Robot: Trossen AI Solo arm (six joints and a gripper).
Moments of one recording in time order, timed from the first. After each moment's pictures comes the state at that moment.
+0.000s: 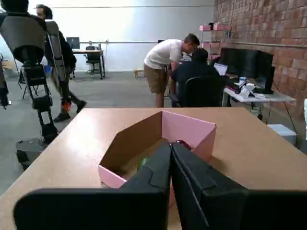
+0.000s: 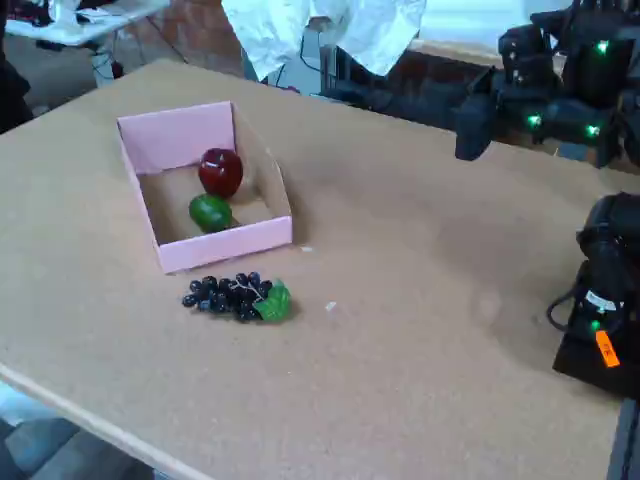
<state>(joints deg) -0.1 15.0 14.8 -0.4 0.1 0.1</state>
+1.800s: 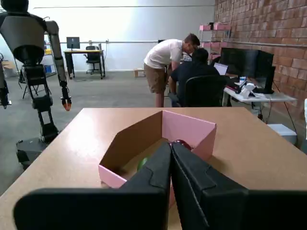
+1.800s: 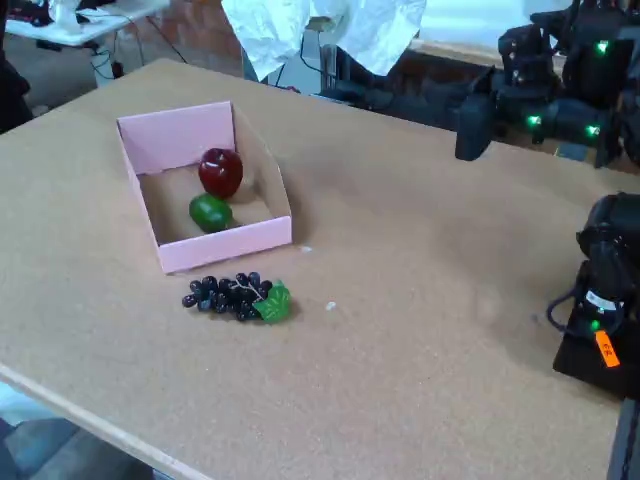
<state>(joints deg) 0.0 15.0 14.8 -0.5 0.1 0.1</state>
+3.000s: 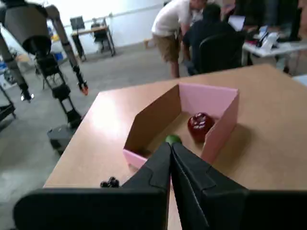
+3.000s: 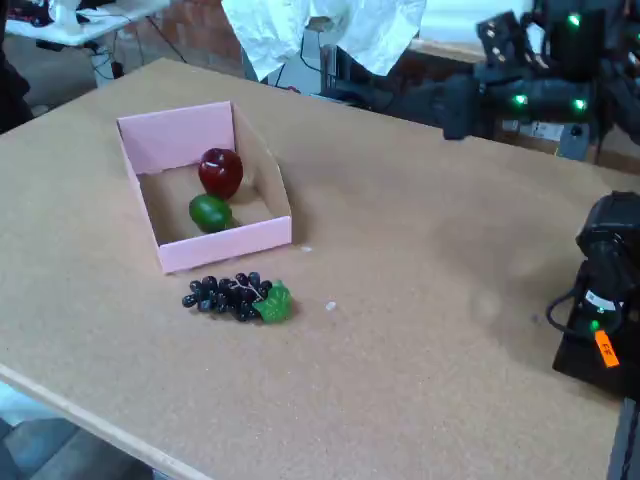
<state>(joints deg) 0.1 29.5 24.8 -6.2 -4.6 10.1</state>
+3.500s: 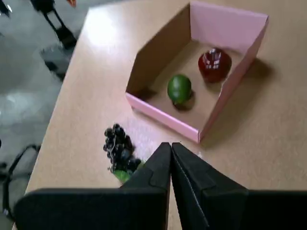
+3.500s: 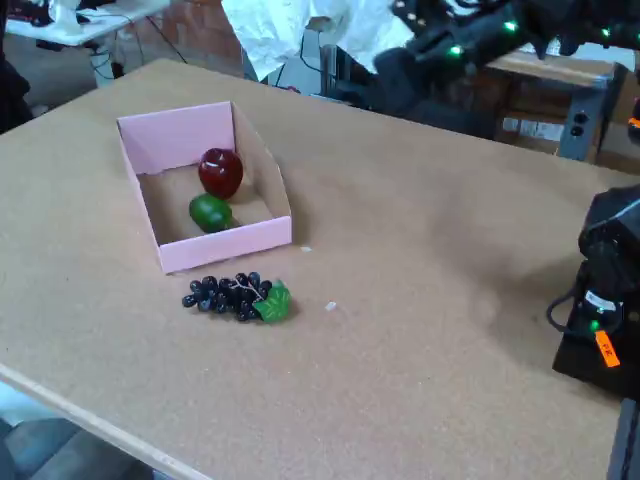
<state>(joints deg) 1.5 59.2 51.8 -28.6 -6.9 8.7</state>
